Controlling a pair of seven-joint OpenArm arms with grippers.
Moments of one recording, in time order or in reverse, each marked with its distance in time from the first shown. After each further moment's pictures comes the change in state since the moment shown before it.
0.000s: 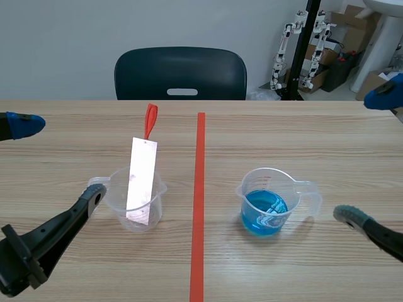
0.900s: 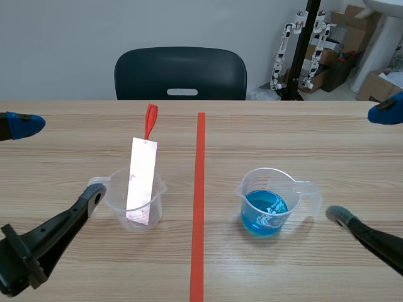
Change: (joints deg) left arm 0.0 0.0 0.0 0.0 -0.2 0.0 0.0; right arm 17.6 -15.0 -12.4 0.0 -3.9 8.7 -10.8
